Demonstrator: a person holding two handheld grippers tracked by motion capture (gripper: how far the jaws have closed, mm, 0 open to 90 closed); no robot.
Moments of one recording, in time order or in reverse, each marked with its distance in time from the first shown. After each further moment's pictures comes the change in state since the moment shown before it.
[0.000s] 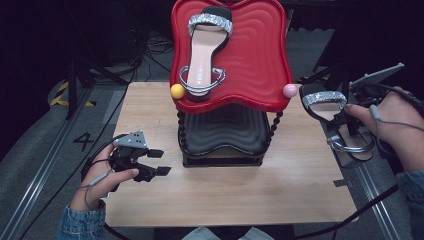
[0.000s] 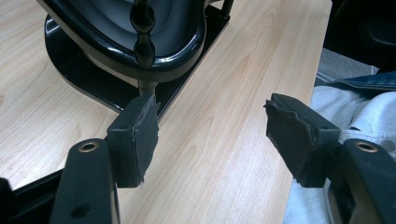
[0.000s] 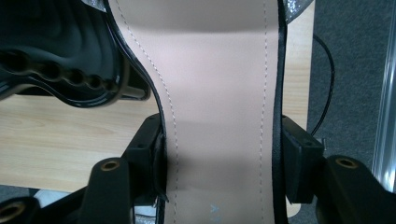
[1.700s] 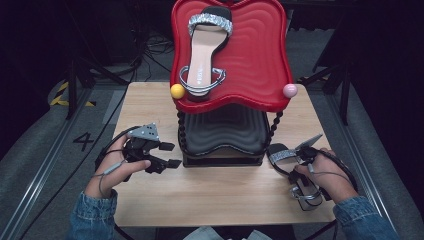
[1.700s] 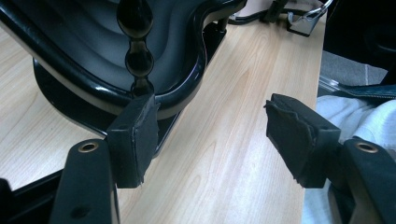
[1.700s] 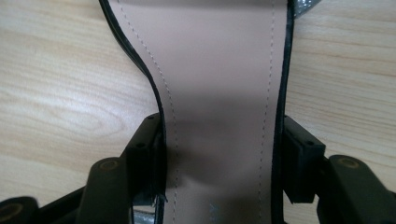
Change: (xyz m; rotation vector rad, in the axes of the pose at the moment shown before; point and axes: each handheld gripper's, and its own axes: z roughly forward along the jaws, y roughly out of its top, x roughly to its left) left arm 0.010 0.022 0.022 -0.009 -0.037 0.051; right arm -0.001 -0.069 0.226 0.238 -0.014 -0.126
